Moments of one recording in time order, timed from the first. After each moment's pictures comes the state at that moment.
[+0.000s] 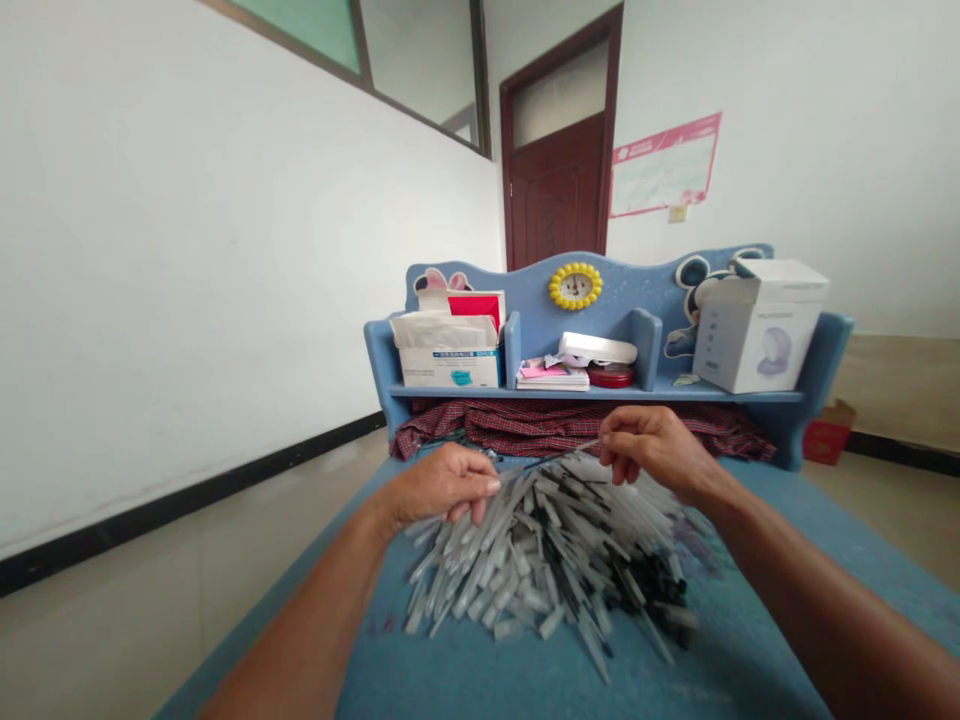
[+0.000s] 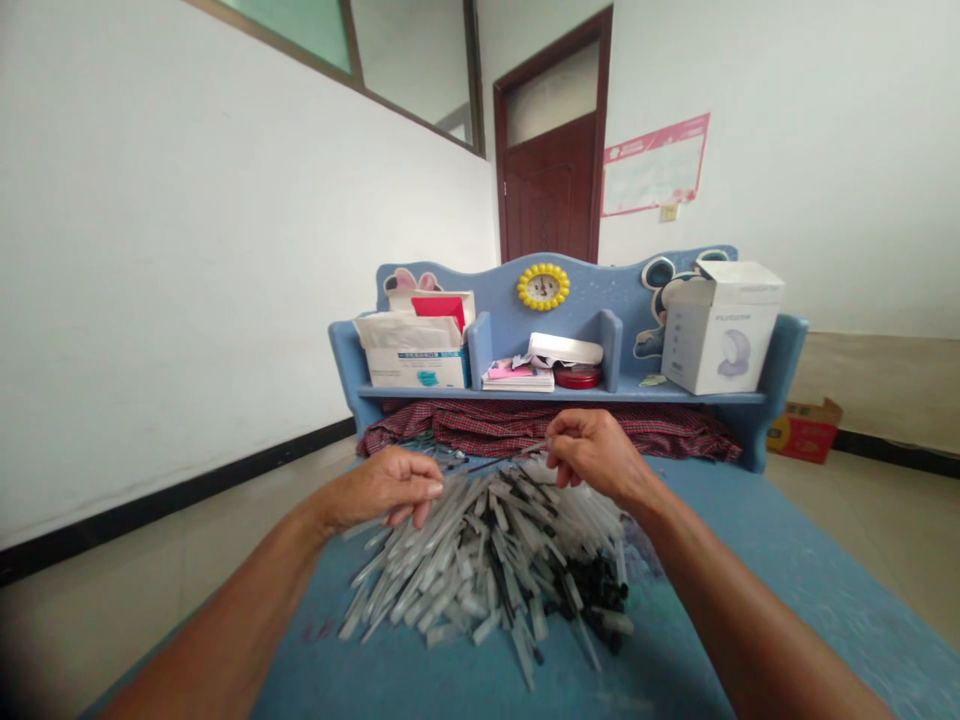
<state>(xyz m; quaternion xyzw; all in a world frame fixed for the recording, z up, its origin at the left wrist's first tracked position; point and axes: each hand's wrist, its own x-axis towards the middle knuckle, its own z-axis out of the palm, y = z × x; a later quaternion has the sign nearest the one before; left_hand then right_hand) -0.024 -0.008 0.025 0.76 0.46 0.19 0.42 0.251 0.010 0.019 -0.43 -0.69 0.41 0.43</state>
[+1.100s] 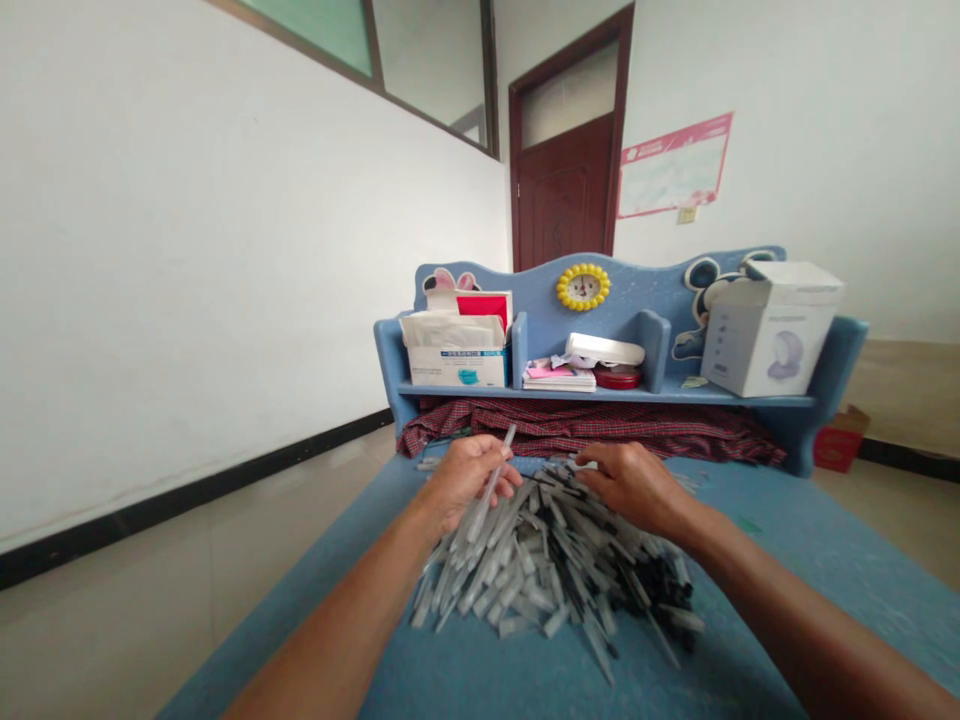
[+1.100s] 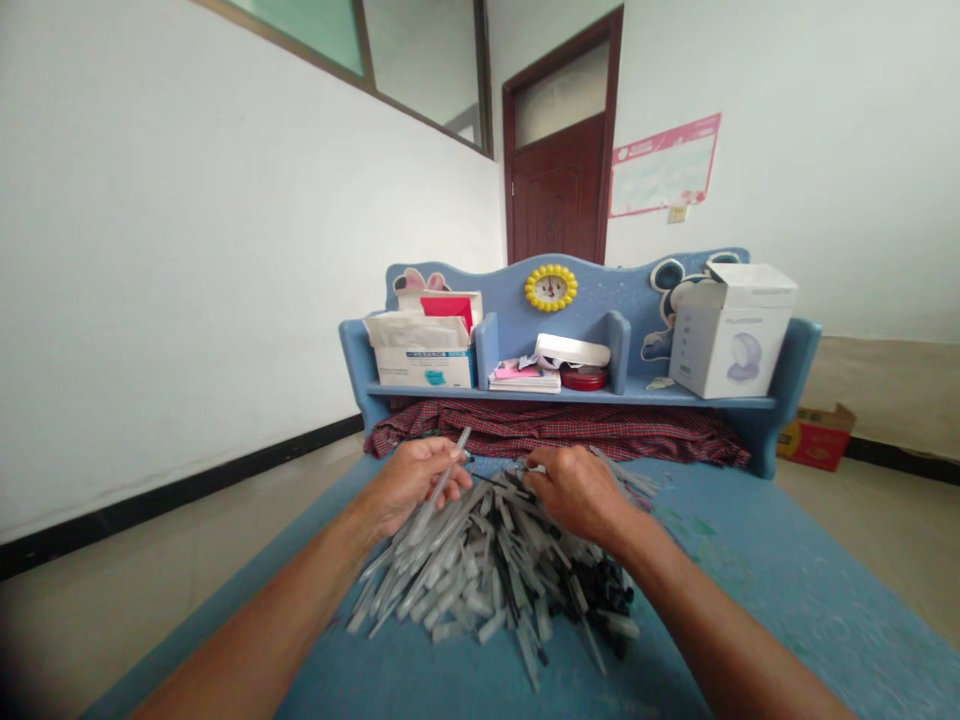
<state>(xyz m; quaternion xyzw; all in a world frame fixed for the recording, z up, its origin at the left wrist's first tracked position) 0.008 0.003 -0.003 0.58 0.50 0.44 0.47 0.230 0.003 -0.004 -0.48 -0.84 0.04 0.25</state>
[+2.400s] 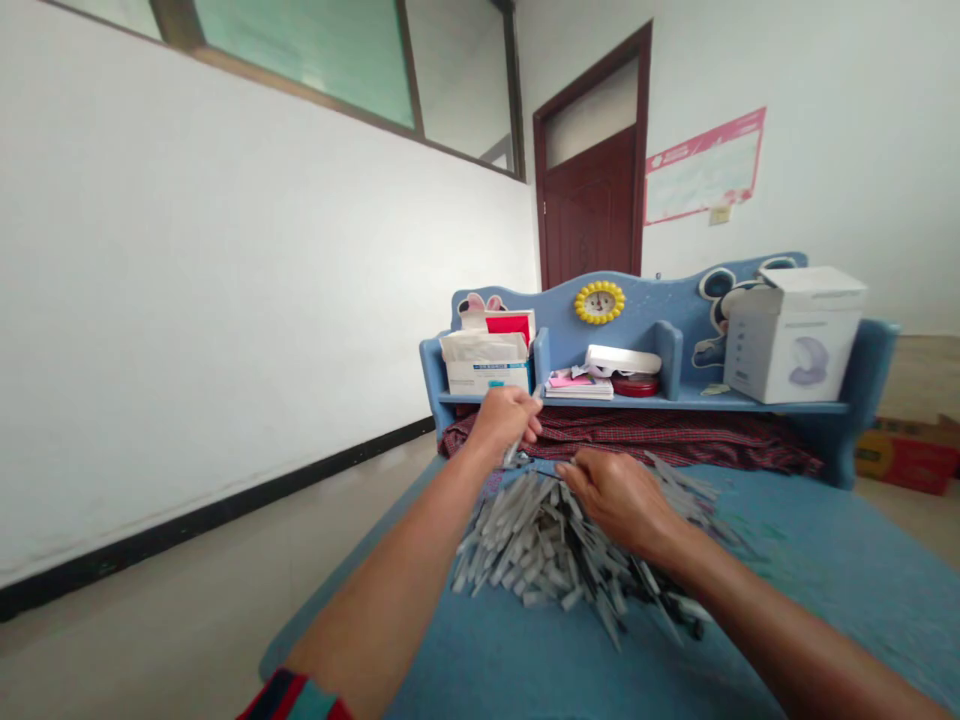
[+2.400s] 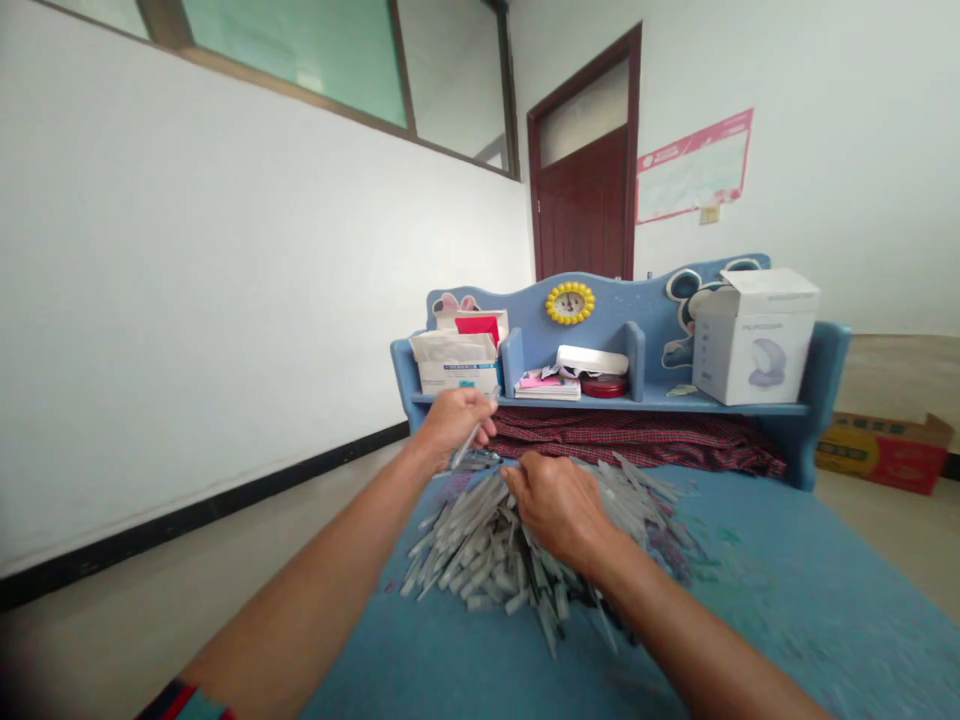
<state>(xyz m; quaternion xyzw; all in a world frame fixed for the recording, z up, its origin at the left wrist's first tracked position) 0.041 0.002 0.068 0.59 0.57 0.50 0.26 0.198 -0.048 0.020 -0.50 -0.82 0.04 0.27</state>
